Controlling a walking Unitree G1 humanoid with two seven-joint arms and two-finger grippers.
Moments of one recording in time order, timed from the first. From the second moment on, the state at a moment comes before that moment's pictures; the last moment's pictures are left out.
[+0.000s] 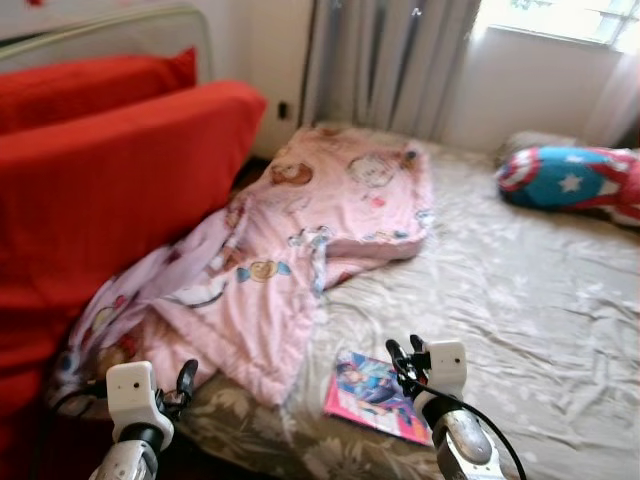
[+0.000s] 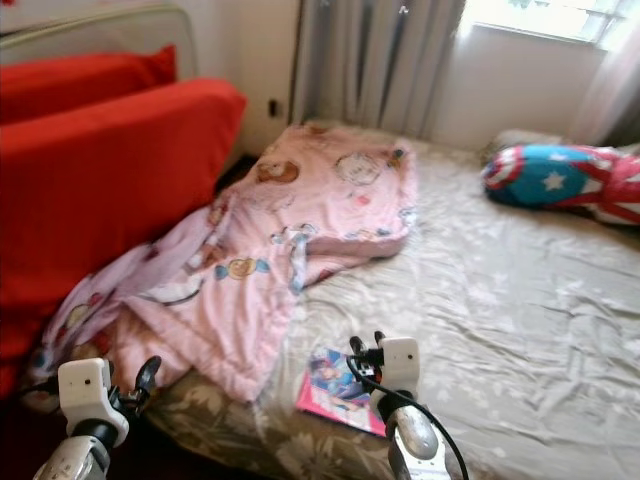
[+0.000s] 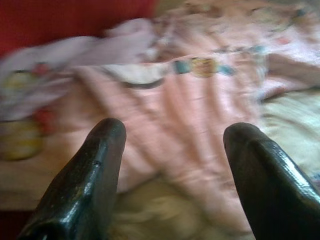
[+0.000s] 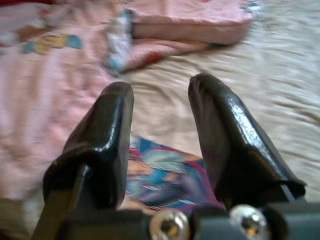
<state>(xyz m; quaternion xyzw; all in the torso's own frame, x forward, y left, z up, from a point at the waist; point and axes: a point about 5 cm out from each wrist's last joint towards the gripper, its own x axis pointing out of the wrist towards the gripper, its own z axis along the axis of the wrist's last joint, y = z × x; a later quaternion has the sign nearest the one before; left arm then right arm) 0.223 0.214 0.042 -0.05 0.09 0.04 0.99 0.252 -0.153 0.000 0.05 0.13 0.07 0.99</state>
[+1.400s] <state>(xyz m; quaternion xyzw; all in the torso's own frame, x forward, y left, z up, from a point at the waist) 0.218 0.220 0.040 -0.04 0.10 0.03 0.99 0.256 -0.158 0.001 0.06 0.13 0.03 0.99</state>
